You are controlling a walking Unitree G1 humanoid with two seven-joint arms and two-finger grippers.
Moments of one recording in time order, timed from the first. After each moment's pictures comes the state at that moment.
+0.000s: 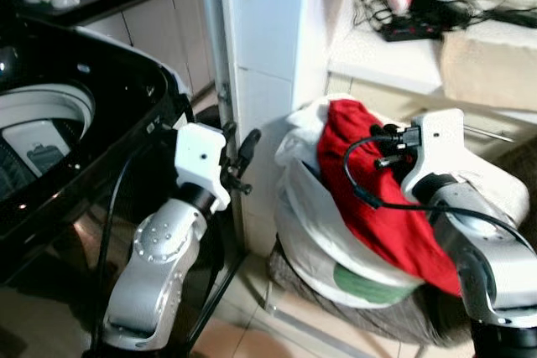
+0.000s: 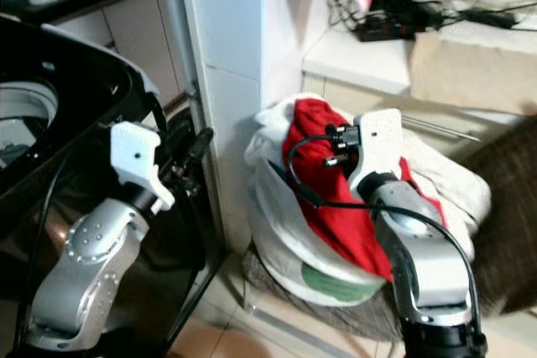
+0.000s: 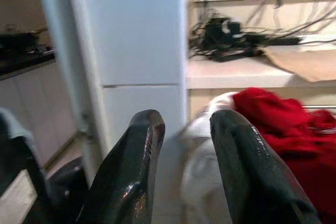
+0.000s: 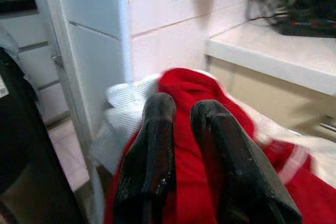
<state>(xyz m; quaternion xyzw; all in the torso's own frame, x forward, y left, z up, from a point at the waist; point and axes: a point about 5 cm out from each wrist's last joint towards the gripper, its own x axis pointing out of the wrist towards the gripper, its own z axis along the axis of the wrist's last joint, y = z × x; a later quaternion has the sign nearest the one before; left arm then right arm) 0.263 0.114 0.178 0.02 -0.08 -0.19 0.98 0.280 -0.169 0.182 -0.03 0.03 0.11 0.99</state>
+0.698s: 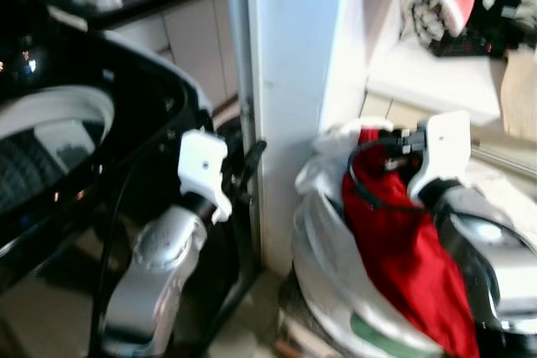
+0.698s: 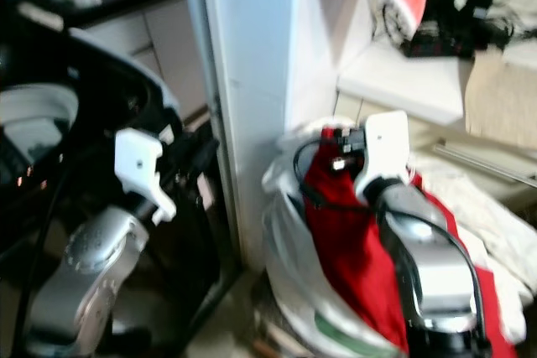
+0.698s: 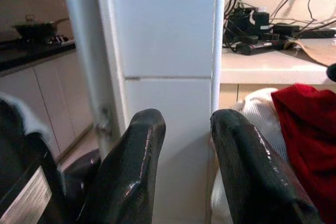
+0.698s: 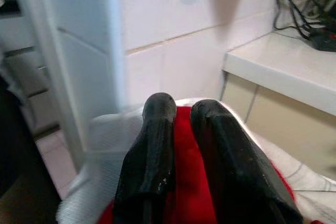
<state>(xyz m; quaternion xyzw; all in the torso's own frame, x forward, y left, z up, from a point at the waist) 0.255 0.111 0.170 0.01 -0.06 -0.23 0.97 0.277 -0.175 0.179 -0.05 0.04 0.09 0.99</state>
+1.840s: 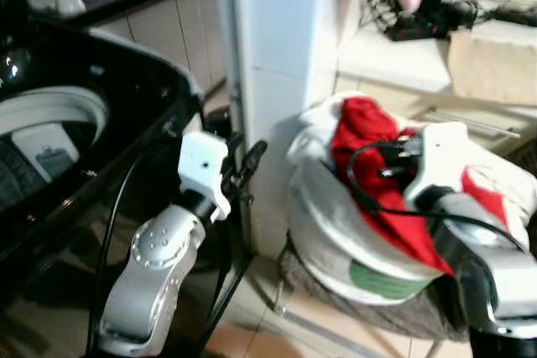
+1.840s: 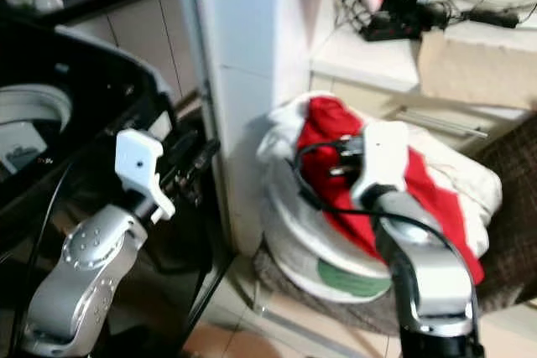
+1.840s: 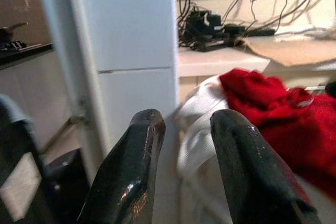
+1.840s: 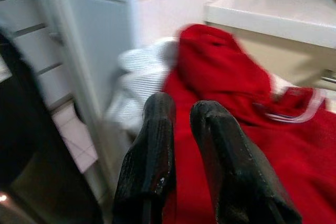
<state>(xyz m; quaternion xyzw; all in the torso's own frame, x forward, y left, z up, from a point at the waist) 0.257 0.112 0.170 0.02 -0.06 -0.24 0.97 0.272 -0.171 0.168 -0.01 0.09 0.08 0.99</state>
